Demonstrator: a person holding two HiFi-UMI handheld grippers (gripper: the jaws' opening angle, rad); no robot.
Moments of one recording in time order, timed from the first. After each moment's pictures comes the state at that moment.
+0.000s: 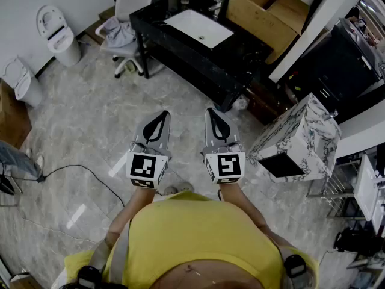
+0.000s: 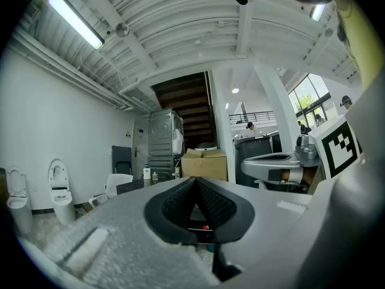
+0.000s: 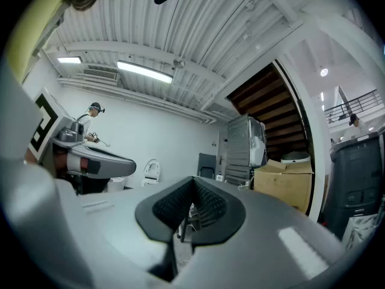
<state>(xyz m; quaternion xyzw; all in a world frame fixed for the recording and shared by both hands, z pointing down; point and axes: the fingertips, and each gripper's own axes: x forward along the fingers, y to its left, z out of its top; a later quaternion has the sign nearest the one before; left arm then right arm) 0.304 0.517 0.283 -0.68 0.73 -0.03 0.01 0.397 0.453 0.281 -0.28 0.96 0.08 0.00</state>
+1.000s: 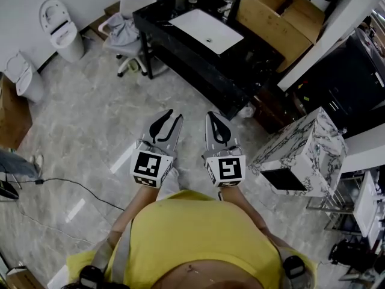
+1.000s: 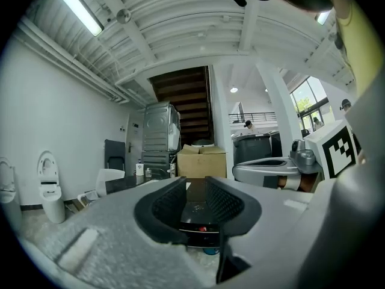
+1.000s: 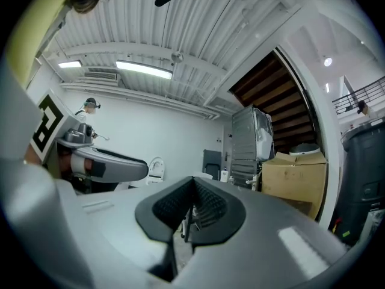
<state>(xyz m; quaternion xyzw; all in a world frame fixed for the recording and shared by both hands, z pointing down) 0.282 0.426 0.319 -0.70 0.71 -0.02 -0.01 0.357 0.377 0.320 -0.25 0.97 0.06 -0.01</state>
